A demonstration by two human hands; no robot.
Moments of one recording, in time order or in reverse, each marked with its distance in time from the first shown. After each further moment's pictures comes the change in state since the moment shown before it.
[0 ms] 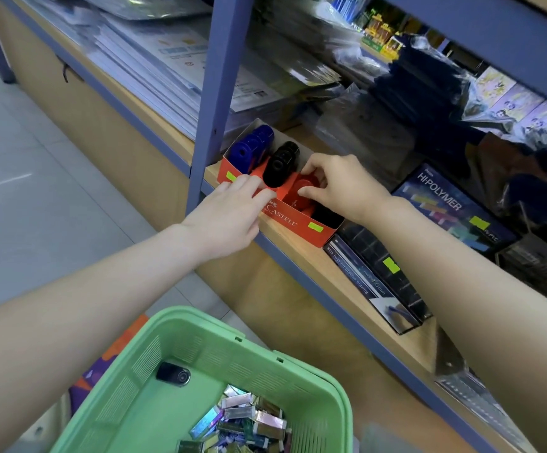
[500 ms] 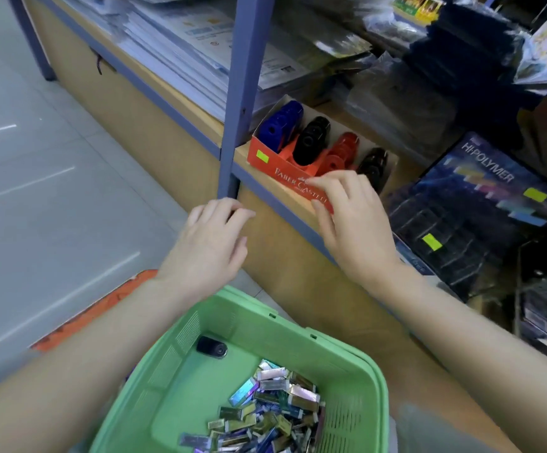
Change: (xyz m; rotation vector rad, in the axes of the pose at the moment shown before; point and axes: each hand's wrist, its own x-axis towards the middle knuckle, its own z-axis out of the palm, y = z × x) left_hand -0.076 -0.002 0.020 -0.091 0.180 -0.169; right_hand -0.070 -0.028 0.051 -0.061 0.482 -0.195
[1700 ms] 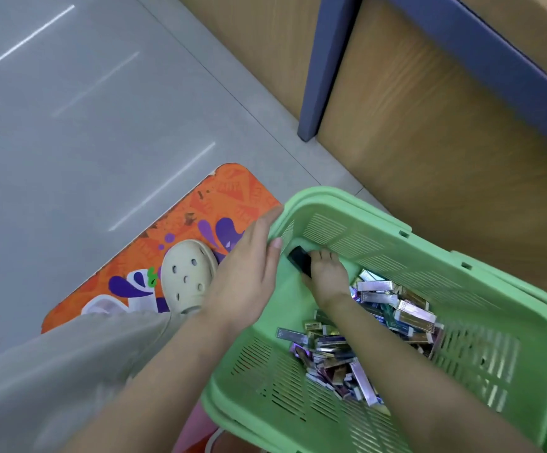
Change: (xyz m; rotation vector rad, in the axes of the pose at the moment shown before) left_hand -0.161 -0.056 0.061 -0.420 -0.324 -0.581; right_hand -0.214 -0.143 0.310 0.218 -1.002 0.414
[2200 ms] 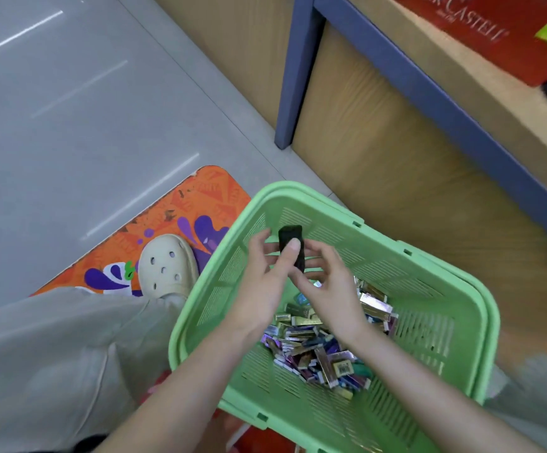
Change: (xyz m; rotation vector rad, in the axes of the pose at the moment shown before) left_hand -0.026 0.064 0.035 -0.761 0.057 -0.449; right_hand -0.117 -0.009 -0.108 1.004 0.237 -0.146
